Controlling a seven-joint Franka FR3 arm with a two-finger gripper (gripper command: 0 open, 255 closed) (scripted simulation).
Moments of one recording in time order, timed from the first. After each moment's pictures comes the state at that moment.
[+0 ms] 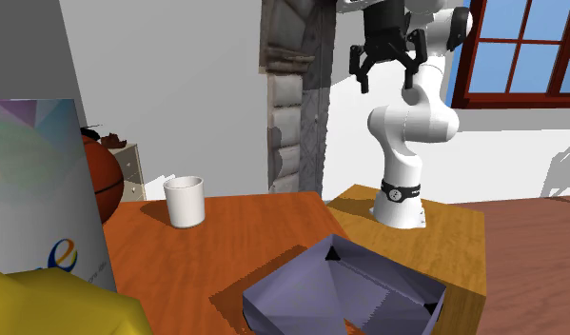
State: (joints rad) arm 0.00 -0.75 -0.06 -2.32 0.06 1.45 0.08
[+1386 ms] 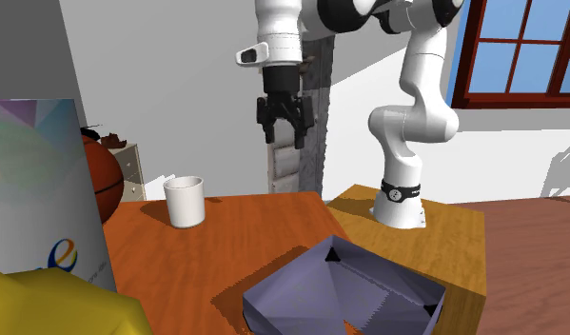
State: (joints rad) arm -0.08 -0.26 -0.27 -2.23 -0.06 1.94 -0.16
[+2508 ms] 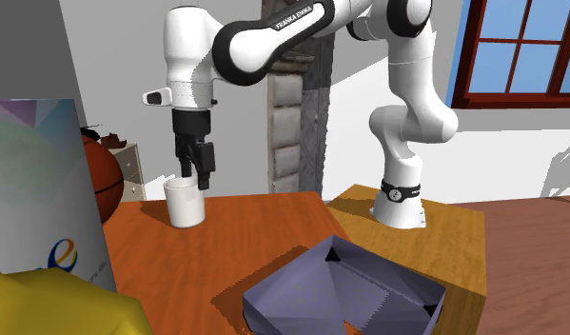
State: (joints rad) arm -0.18 0.32 -0.35 -1.79 0.09 2.15 -0.37
